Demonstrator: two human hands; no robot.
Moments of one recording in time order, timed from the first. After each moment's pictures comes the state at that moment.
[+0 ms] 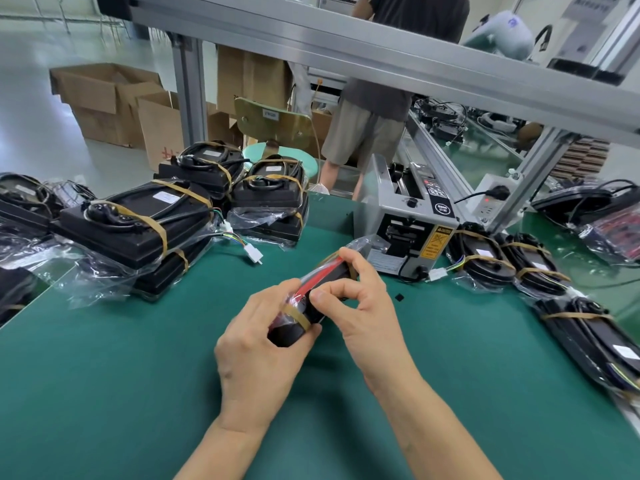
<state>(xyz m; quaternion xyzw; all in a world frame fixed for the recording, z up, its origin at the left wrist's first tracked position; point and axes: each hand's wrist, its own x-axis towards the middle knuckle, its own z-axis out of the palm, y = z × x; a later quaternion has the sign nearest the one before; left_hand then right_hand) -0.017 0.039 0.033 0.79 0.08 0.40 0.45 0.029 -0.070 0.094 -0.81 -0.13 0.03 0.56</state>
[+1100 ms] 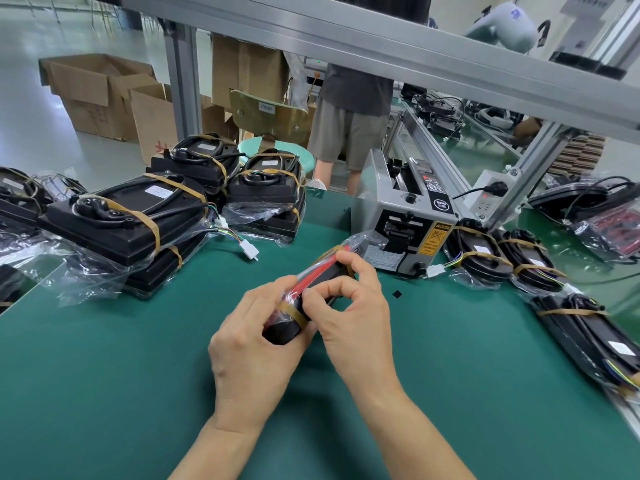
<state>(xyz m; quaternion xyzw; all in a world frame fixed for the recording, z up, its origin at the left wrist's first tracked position) -0.020 0.038 0.041 0.79 0.09 0.40 0.45 0.021 -0.058 0.083 -0.80 -0.10 -0.05 0.59</state>
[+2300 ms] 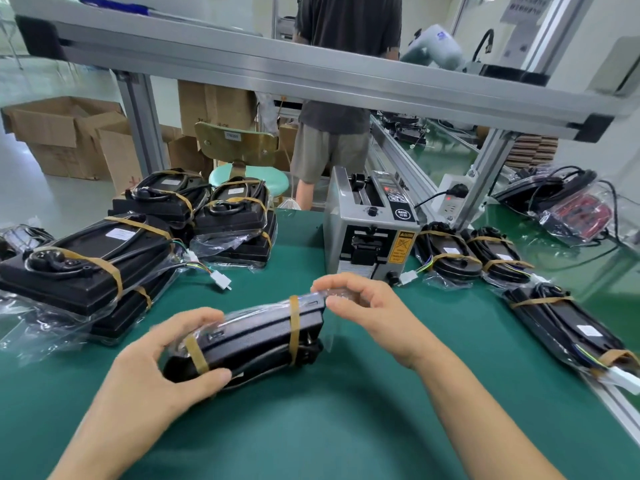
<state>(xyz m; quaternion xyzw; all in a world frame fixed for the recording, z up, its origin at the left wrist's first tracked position) -0.042 0.116 0.070 0.84 0.02 0.20 0.50 0.083 -0.132 0.097 -0.77 -0.26 0.14 0.56</state>
